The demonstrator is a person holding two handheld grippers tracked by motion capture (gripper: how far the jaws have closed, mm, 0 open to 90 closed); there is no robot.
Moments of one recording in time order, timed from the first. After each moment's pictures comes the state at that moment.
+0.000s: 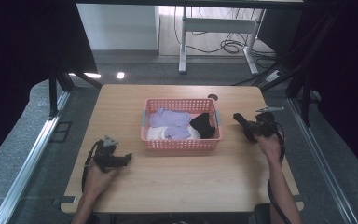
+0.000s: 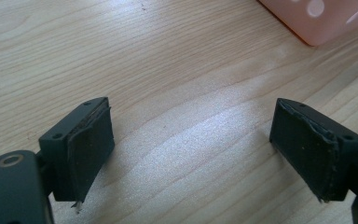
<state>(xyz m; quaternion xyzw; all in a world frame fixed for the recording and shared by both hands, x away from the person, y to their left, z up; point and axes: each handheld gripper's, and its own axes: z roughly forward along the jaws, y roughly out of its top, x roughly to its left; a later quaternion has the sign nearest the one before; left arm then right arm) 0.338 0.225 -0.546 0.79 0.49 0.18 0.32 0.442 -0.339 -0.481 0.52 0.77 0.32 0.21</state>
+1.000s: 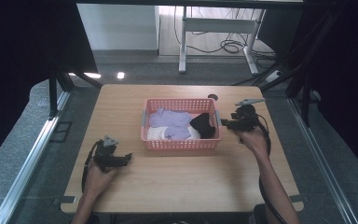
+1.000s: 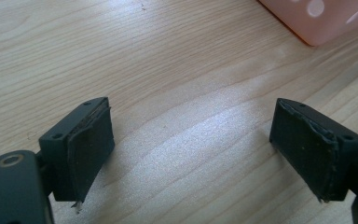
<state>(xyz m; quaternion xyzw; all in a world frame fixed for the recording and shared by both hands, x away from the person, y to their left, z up) 0.338 0.225 -0.546 0.79 0.49 0.18 0.32 0.436 -0.258 -0.433 0.43 0.81 0.36 0.17</state>
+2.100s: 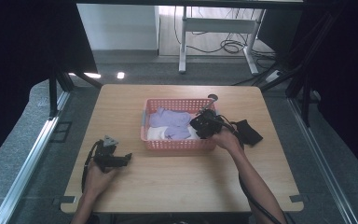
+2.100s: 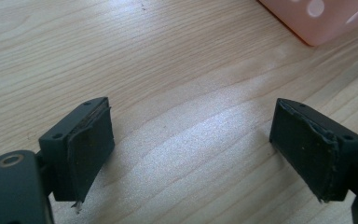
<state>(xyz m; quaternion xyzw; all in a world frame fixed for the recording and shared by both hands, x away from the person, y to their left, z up) 0.338 0.225 -0.546 0.79 0.49 0.18 0.32 0.456 -0.158 -0.473 0.34 0.91 0.20 0.11</state>
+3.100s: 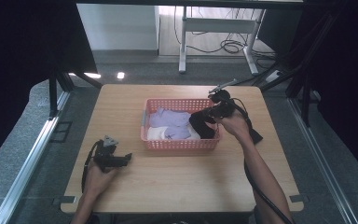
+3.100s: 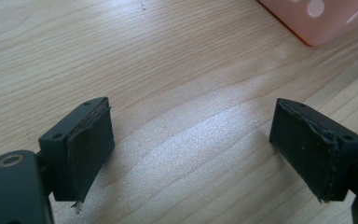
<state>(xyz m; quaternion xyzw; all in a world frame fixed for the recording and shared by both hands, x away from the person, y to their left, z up) 0.338 0.225 -0.546 0.79 0.49 0.18 0.32 0.464 -0.188 -0.394 0.37 0.86 0.34 0.11</state>
